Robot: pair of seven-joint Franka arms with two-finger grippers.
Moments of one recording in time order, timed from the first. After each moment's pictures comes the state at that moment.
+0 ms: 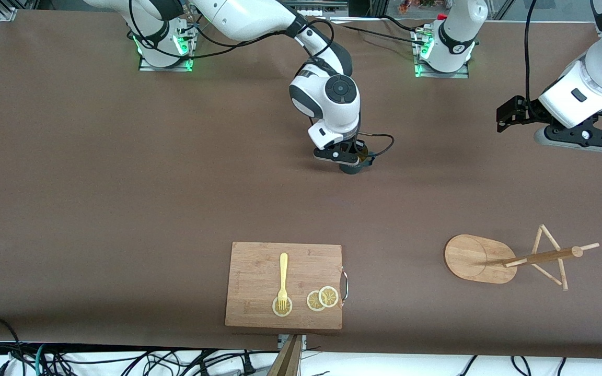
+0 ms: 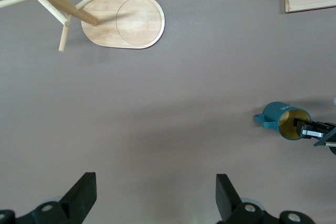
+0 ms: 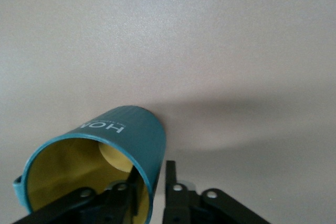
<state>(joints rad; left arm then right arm) -0.06 0.04 -0.07 -1.58 0.02 1.53 0.00 0.95 0.92 0.03 -1.18 0.05 2.20 1.17</state>
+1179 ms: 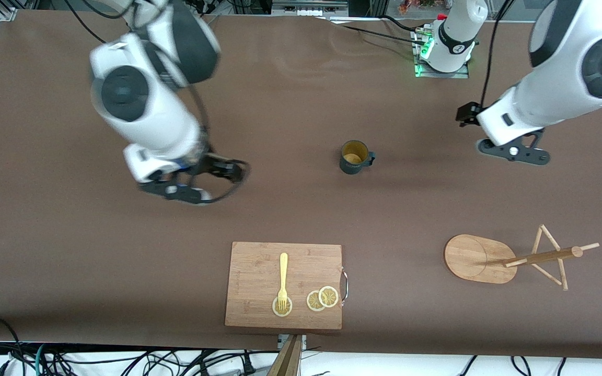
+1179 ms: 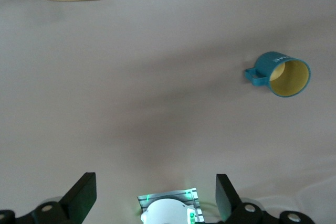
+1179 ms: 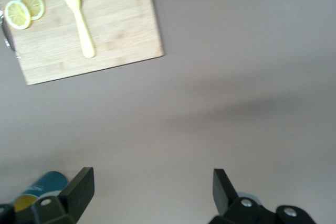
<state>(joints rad) -0.14 0.15 -0.13 -1.58 0.01 1.40 -0.06 0.41 0.45 0.00 -1.19 0.08 1.61 0.62</state>
